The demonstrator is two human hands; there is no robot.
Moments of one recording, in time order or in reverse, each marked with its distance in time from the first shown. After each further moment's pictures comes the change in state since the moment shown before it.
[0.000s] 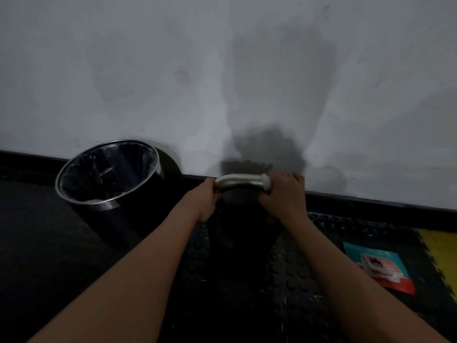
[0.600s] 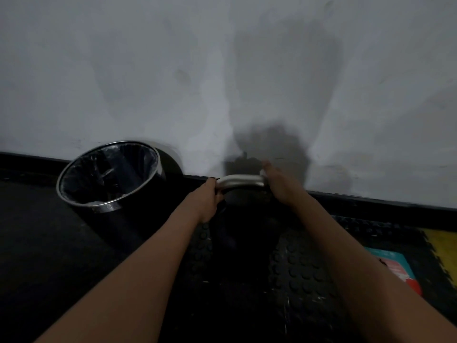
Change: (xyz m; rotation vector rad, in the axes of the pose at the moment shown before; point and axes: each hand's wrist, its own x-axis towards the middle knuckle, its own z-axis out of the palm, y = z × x) left_hand 0.006 -0.006 0.004 -0.007 -0.004 0.019; right_hand 0.036 -0.010 -0.019 0.377 -0.531 0.286
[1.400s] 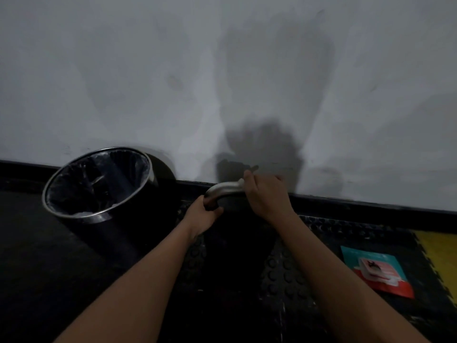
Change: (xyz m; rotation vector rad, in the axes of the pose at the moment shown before) left_hand 0.022 -0.021 0.052 -0.704 0.102 -0.175; right_hand -0.018 -0.017 0.024 -0.476 0.304 -0.331
